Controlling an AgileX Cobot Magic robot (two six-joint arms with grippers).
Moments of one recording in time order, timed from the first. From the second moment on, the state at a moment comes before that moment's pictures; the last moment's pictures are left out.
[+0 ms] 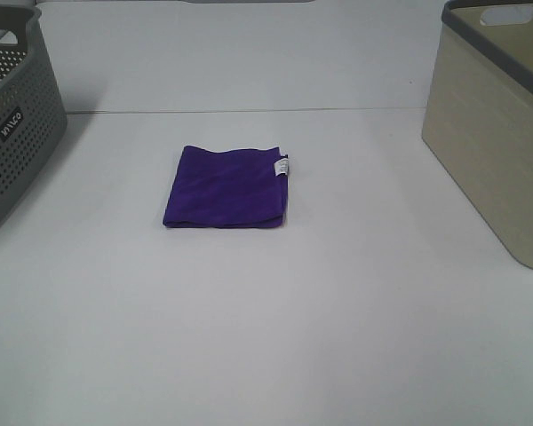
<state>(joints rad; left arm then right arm) 0.02 -0.01 -0.50 0.00 1.04 0.00 0.01 0.00 -0.50 0.01 1.06 -0.03</state>
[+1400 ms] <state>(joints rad) 0.02 -0.01 -0.50 -0.05 1.04 0.00 0.01 0.00 -0.50 0.01 1.06 -0.03</state>
